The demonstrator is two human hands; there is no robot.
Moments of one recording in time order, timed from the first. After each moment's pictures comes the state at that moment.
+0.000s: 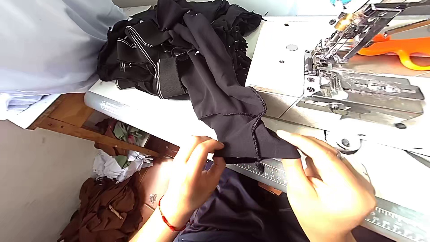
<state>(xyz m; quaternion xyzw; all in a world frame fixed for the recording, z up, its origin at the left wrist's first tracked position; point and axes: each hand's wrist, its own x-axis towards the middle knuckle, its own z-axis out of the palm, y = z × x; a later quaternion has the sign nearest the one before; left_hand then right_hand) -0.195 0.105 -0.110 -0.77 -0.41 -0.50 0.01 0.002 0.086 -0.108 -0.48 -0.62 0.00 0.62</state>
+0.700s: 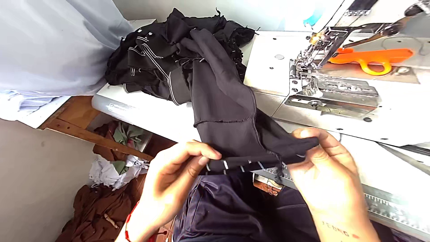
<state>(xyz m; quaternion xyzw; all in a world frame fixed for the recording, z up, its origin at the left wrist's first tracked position) -0.233 0.085 -0.064 -0.72 -0.27 -0.52 -0.35 0.014 0.075 -0.091 -0.27 -0.42 0.48 0.72</state>
